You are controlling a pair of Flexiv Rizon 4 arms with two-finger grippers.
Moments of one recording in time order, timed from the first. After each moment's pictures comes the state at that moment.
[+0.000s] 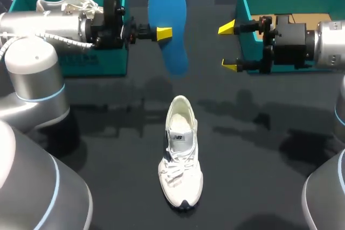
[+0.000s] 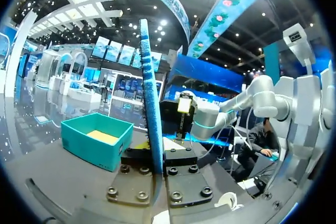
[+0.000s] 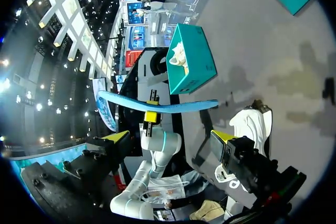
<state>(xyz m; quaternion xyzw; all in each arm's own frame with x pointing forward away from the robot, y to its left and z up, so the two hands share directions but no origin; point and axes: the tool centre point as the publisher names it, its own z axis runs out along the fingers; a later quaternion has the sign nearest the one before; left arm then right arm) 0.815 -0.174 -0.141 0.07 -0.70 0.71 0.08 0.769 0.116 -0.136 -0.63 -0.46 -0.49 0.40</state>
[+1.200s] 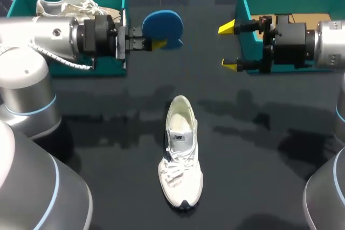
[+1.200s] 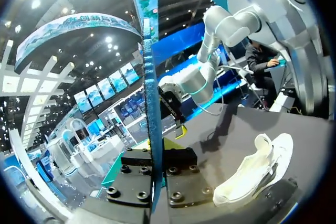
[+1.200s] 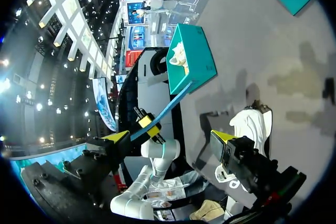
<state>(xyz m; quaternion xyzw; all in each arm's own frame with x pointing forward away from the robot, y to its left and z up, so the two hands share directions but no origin) 0.788 -0.164 -0.133 -0.20 -0.68 0.67 -0.21 0.770 0.116 -0.136 -0.63 -0.46 -0.49 0.40</state>
